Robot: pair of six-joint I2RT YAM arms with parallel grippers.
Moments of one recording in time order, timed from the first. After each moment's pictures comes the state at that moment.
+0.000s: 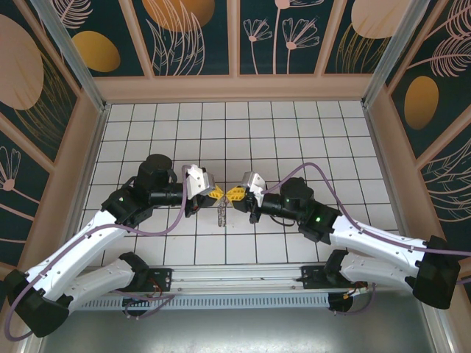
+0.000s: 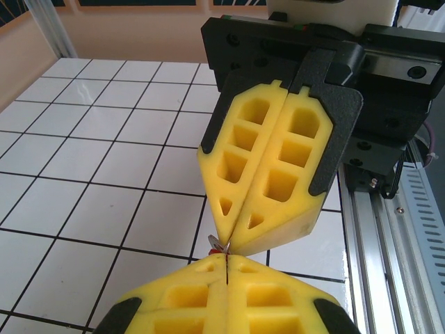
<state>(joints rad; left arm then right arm) -0.67 0.94 0.86 -0.41 0.65 0.35 1.00 0.98 0.61 0.24 -0.29 -0.04</state>
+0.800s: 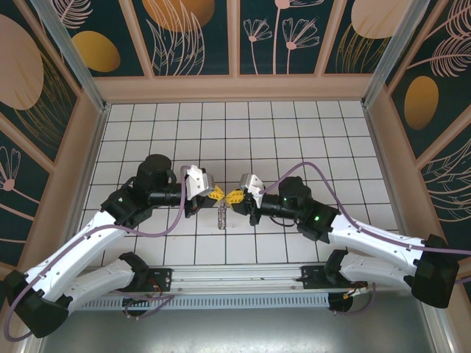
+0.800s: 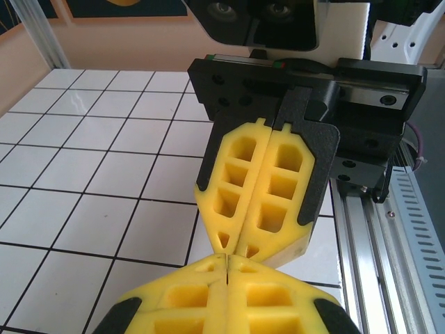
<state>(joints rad) -0.68 0.93 0.86 -0.40 0.67 0.35 0.99 1.00 0.61 0.20 -0.34 -0.03</state>
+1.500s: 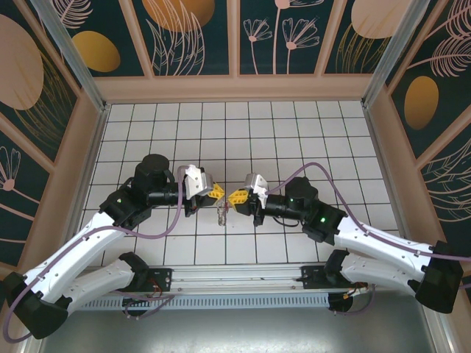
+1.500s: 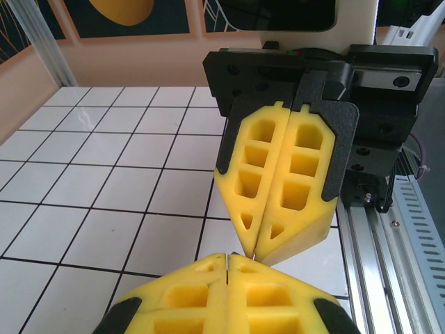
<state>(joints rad) -0.68 0.92 0.86 -0.36 0.68 0.35 0.99 0.94 0.62 0.17 -0.37 -0.03</state>
